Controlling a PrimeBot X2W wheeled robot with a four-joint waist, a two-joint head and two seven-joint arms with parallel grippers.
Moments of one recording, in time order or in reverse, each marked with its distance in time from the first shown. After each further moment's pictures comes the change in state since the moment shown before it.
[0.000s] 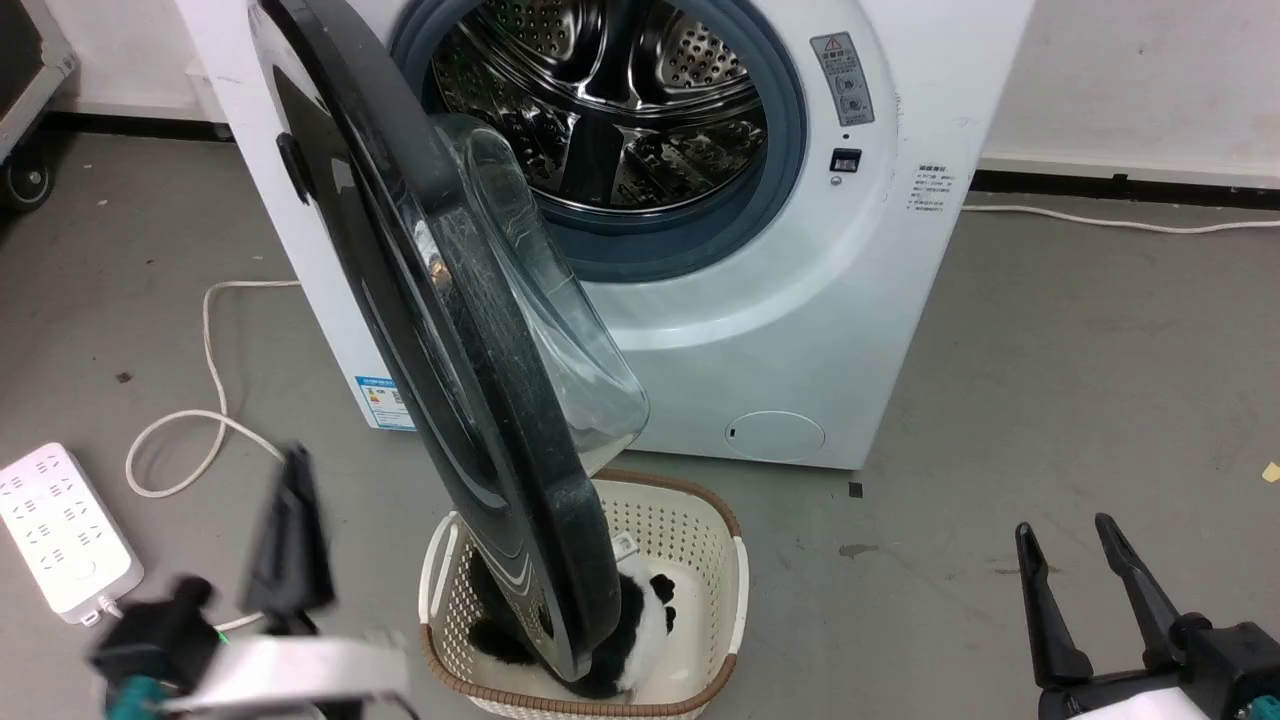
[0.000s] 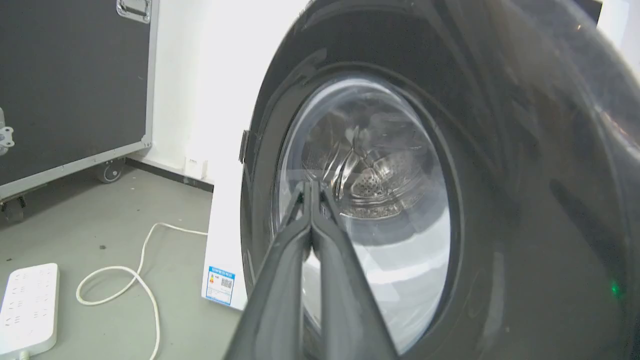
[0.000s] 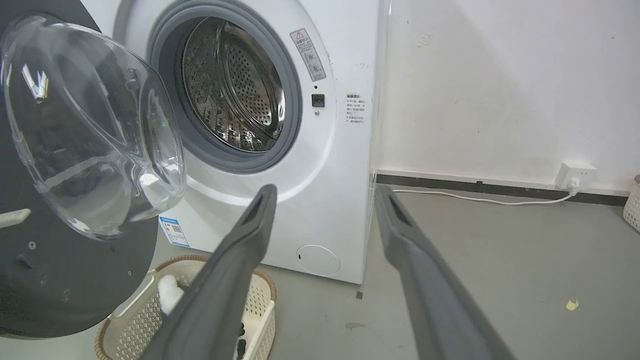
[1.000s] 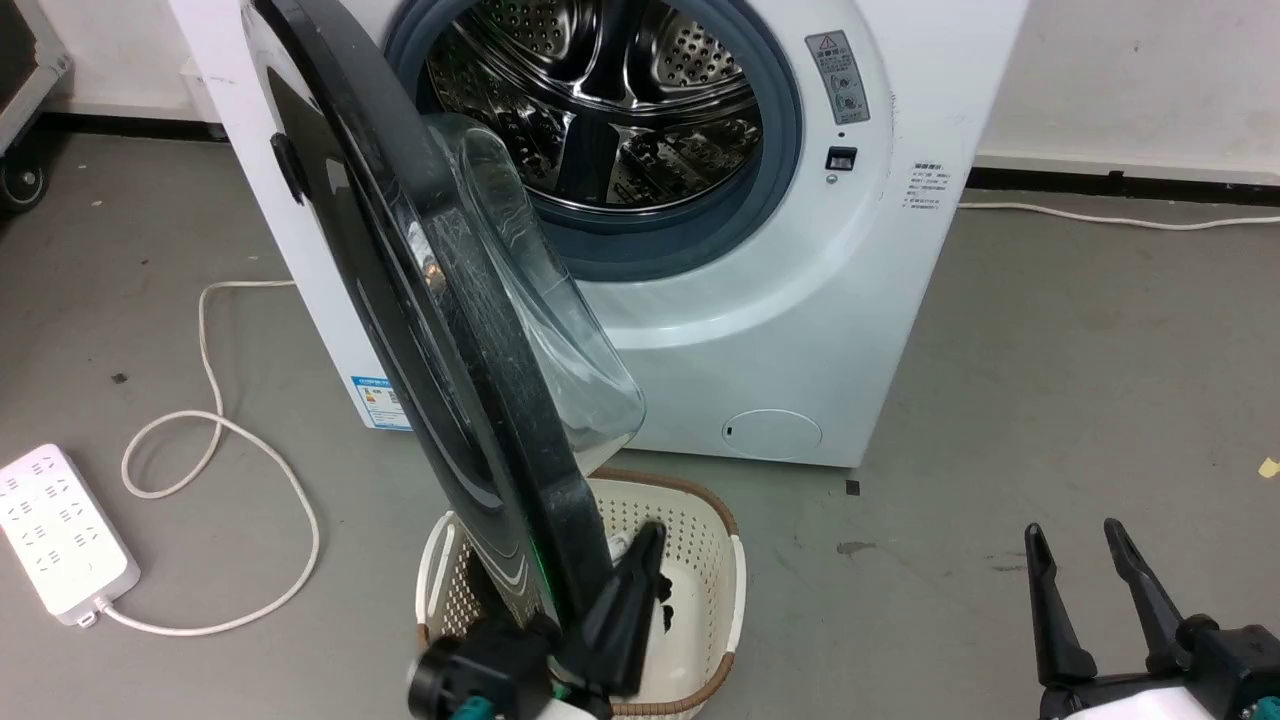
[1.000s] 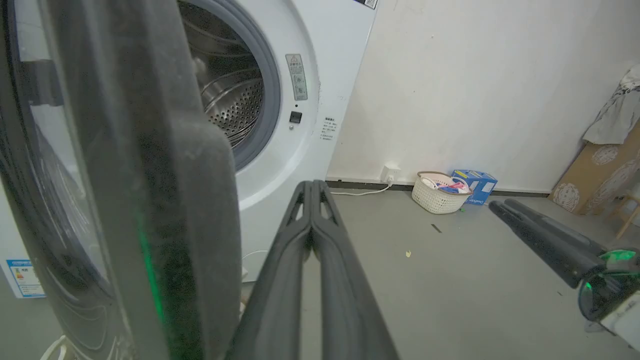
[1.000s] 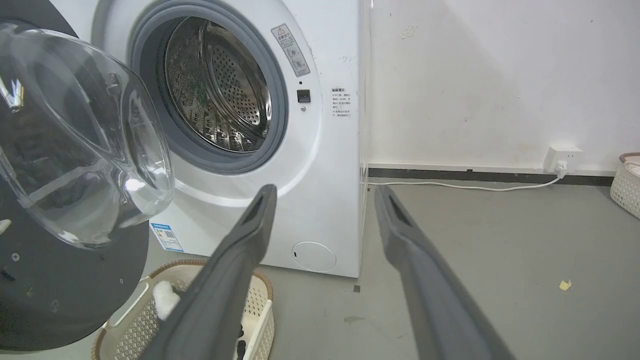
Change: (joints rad) left arm -0.013 -0.001 -0.499 0.026 0.018 0.002 0.022; right arm -0.002 0.001 0.001 0.016 0.037 0.000 0.000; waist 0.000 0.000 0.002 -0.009
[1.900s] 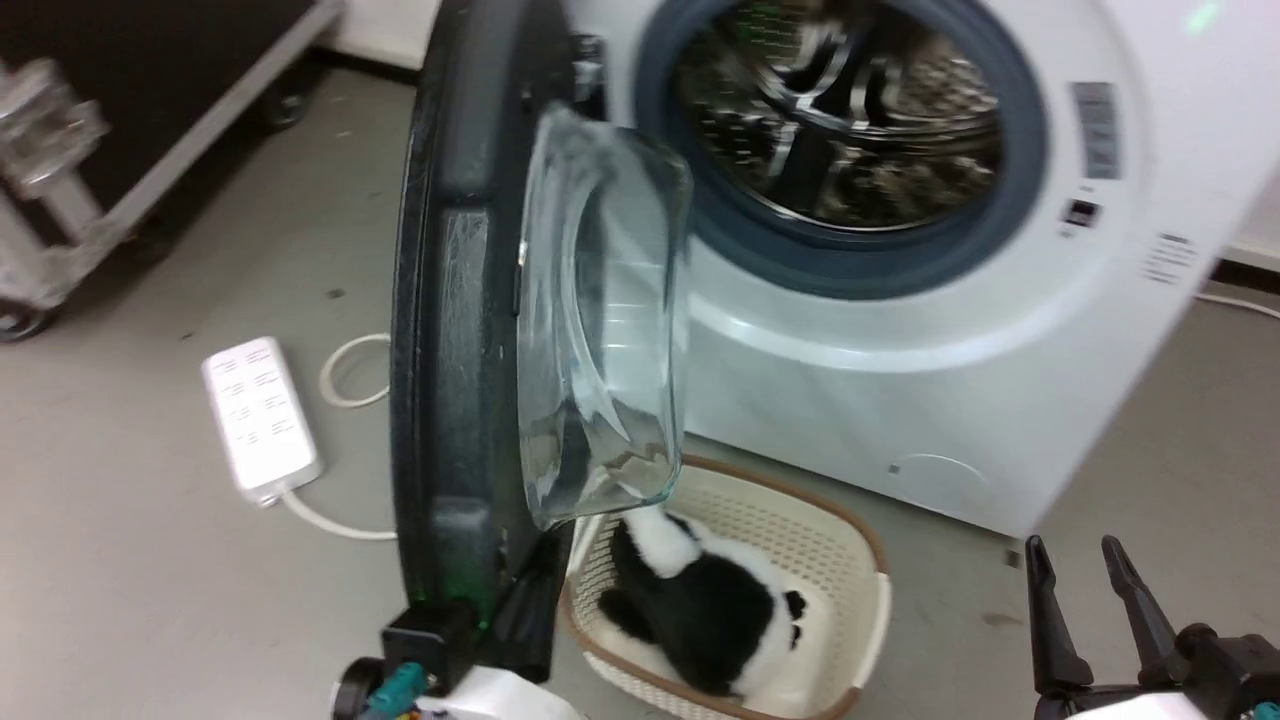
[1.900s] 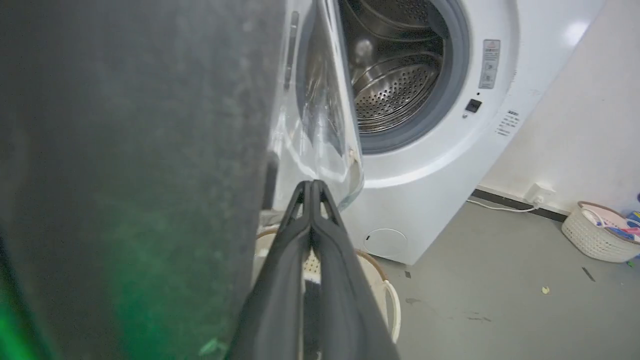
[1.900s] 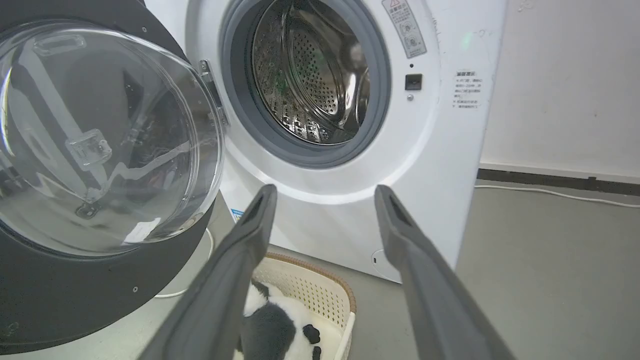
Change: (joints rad) left arm -0.044 0.045 0.086 0.211 -0.071 0.086 0.004; right arm 0.003 0.001 0.014 0.040 0.068 0.000 0.000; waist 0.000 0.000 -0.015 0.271
